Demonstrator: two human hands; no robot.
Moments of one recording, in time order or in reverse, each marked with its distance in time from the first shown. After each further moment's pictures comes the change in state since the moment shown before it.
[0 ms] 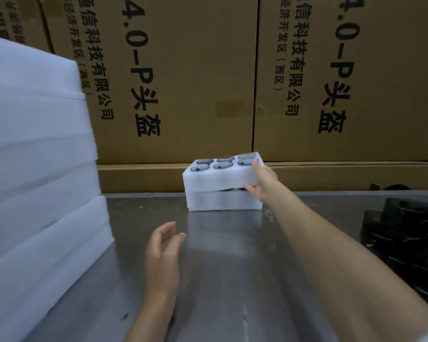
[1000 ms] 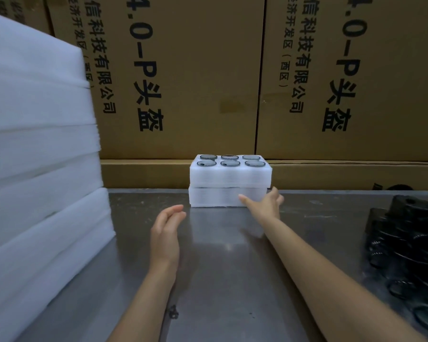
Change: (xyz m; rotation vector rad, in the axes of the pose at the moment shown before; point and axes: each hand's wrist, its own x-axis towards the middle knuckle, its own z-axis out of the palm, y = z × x) left_hand 0.039 -0.009 0.008 -0.102 -0.026 -0.011; right_hand 0.003 0.075 -0.027 -0.738 0.224 -0.277
